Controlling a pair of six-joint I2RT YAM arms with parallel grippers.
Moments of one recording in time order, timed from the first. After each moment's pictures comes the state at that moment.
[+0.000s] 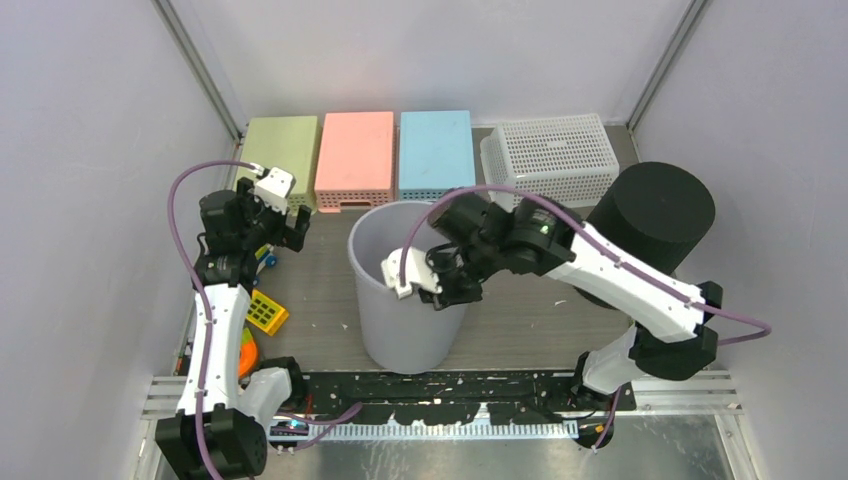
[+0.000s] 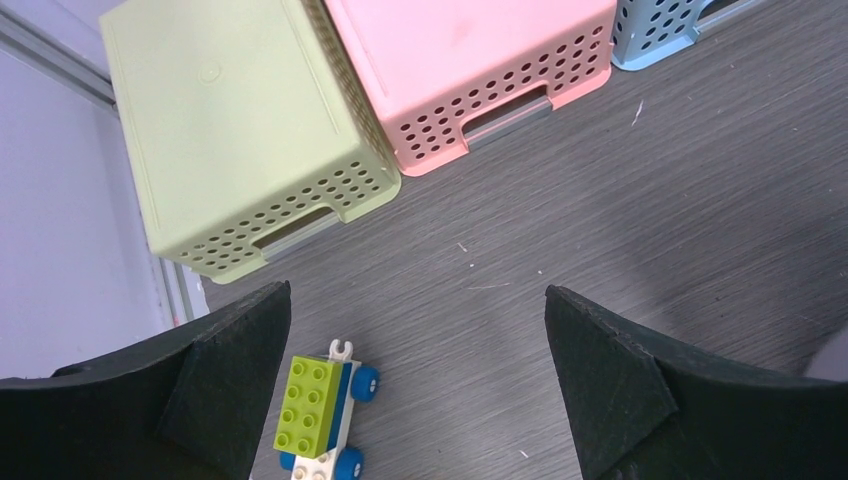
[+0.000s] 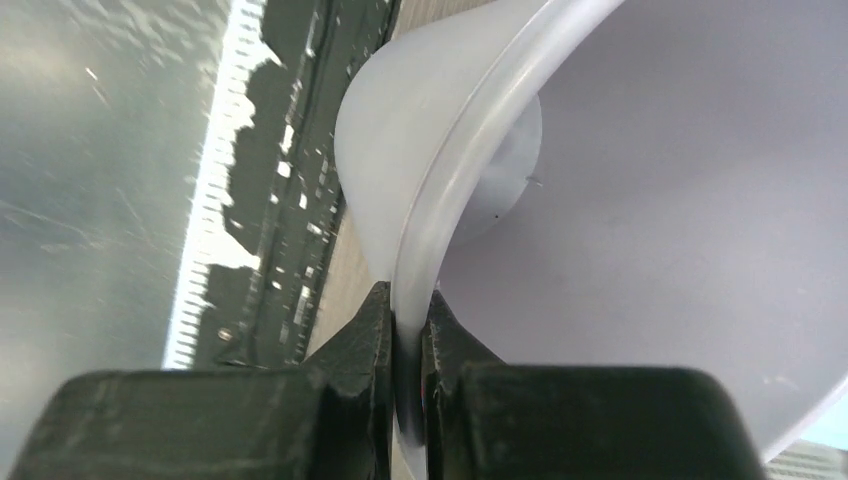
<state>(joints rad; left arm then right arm) 0.15 0.93 0.87 -0.37 0.41 0.44 1.18 1.52 1.85 -1.33 -0.30 -0.68</state>
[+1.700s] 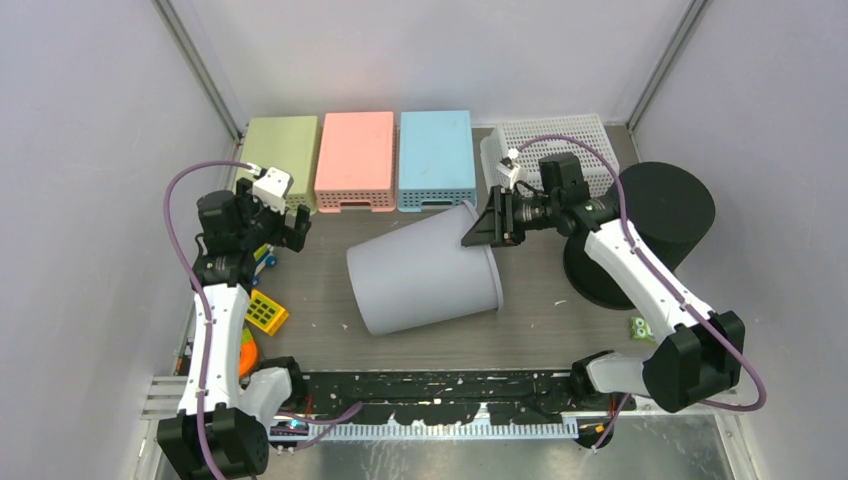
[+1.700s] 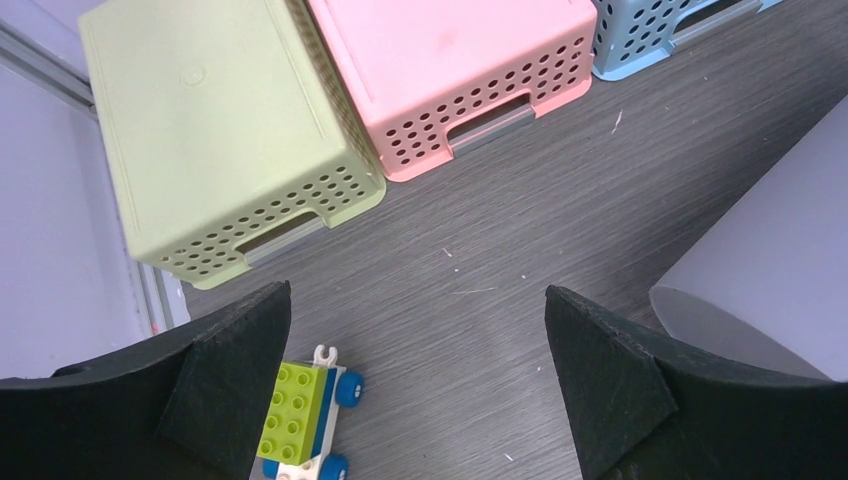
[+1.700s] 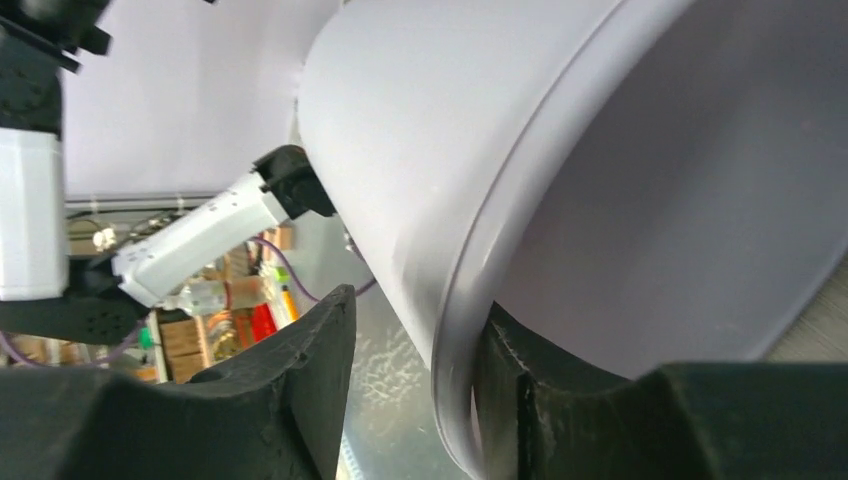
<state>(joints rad) 0.17 0.93 0.87 -0.37 0.46 0.41 0.34 1.30 1.13 -0.53 -0.88 0.52</state>
